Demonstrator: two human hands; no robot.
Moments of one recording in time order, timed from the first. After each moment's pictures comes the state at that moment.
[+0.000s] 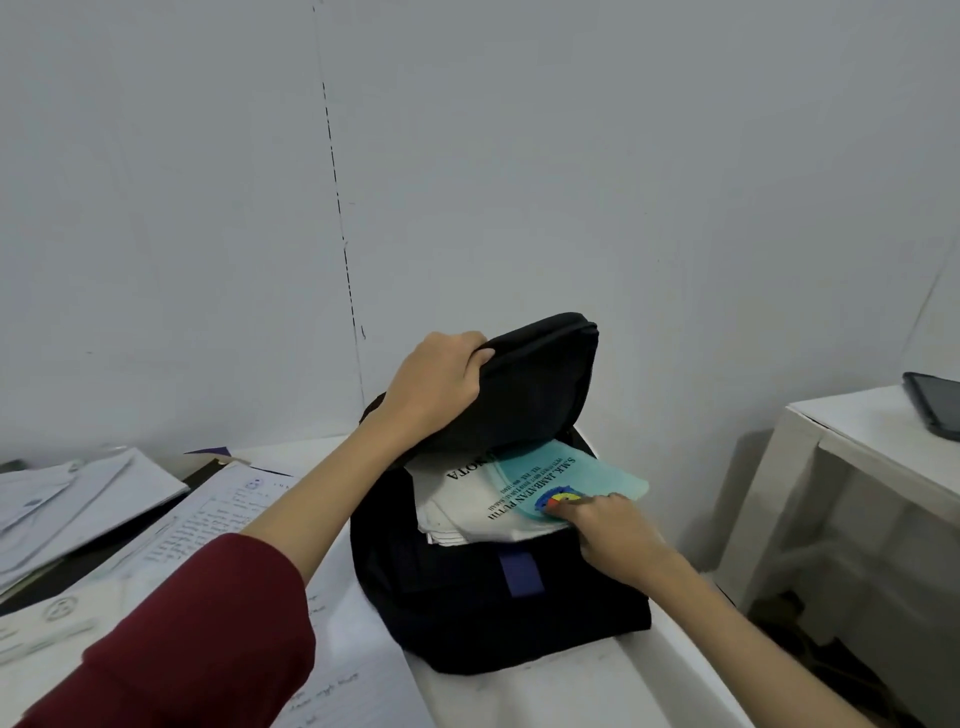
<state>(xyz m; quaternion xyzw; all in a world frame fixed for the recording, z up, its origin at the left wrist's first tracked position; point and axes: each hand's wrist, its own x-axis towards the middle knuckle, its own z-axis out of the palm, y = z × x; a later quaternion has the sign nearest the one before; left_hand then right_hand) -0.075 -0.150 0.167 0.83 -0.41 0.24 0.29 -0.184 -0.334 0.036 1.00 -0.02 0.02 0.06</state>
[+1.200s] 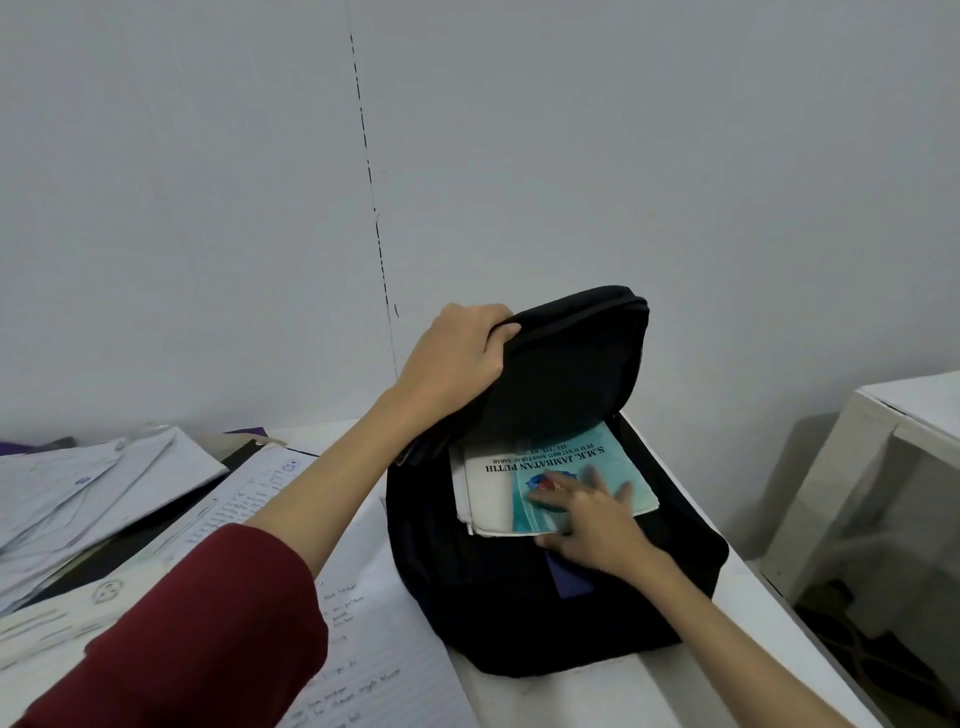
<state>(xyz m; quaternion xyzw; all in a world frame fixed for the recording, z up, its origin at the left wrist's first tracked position) -0.051 -0.135 0.169 0.82 -0.41 0.25 0.31 -0.130 -0.296 0.008 0.99 -0.06 -0.01 -0.09</state>
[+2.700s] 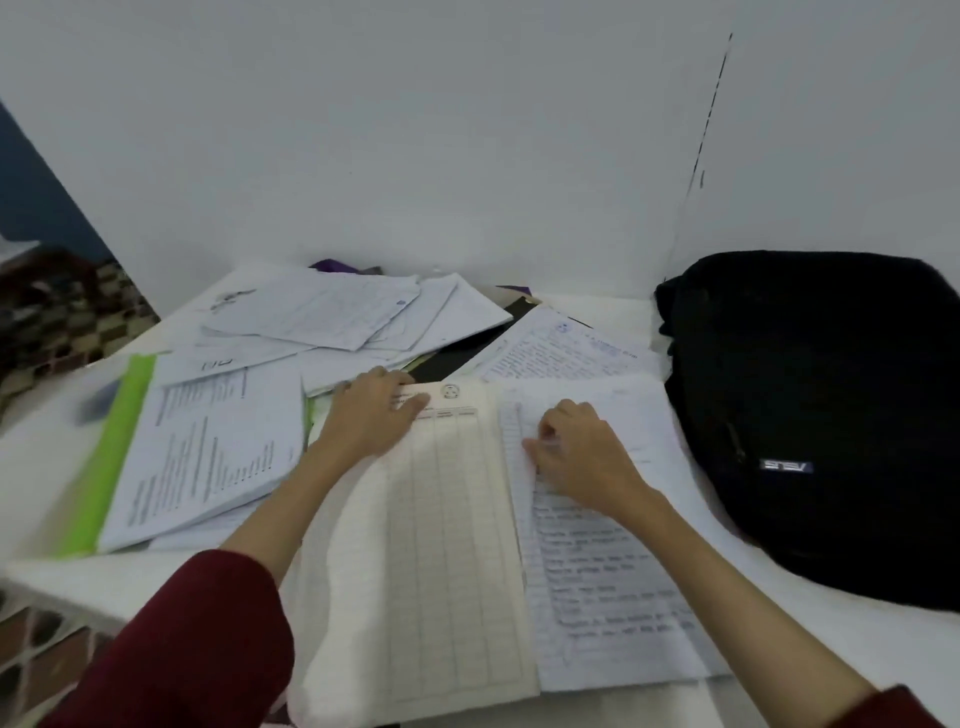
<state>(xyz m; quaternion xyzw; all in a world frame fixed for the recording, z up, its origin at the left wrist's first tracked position) -0.073 0.237 0.011 0.99 0.02 0.05 0.13 -0.100 -0.010 -0.015 0.95 0.17 0.07 -0.26</state>
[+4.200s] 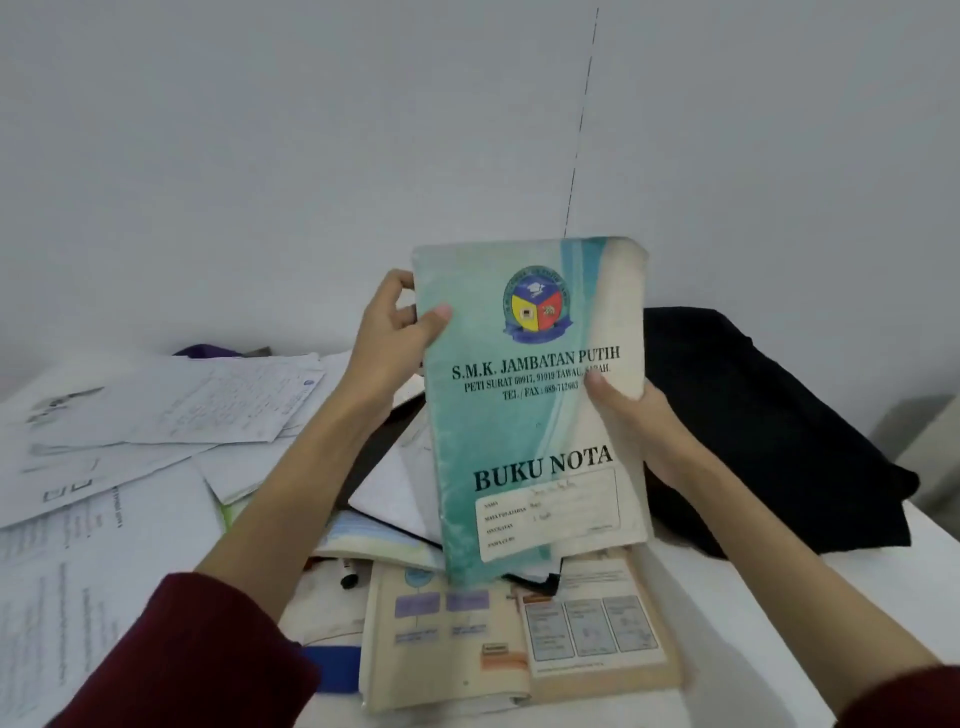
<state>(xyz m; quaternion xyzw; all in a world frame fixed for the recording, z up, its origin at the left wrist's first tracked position) -0.060 0.177 0.140 0.67 -0.20 0.05 0.71 -0.119 -0.067 0.071 0.73 -0.08 0.09 -0.68</state>
